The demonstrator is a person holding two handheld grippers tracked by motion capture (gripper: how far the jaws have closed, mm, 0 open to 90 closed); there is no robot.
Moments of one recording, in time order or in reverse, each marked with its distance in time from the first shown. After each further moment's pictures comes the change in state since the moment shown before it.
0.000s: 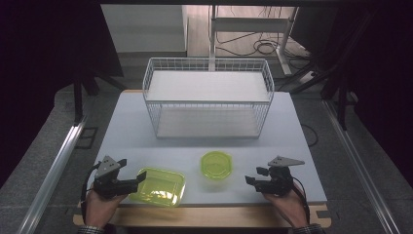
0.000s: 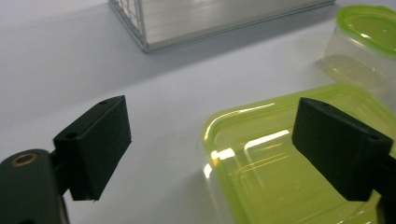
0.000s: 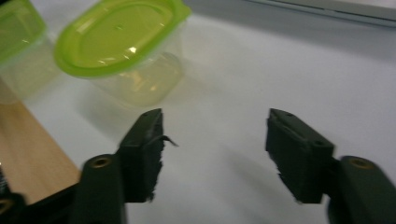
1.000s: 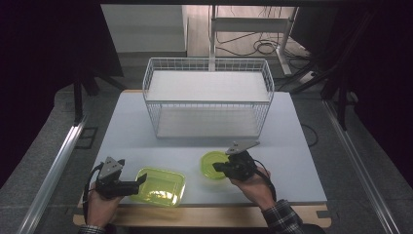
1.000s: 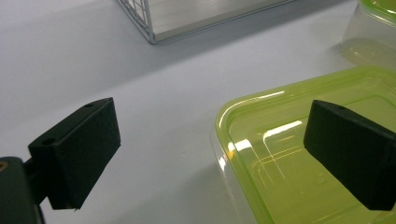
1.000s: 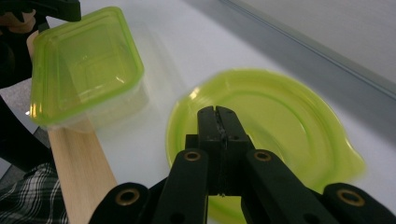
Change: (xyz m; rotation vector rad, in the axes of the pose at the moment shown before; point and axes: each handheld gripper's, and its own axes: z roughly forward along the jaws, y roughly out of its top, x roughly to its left) left arm 0.000 -0.006 0.008 0.019 0.032 0.048; right arm 0.072 0.076 0.055 0.077 0.171 -0.237
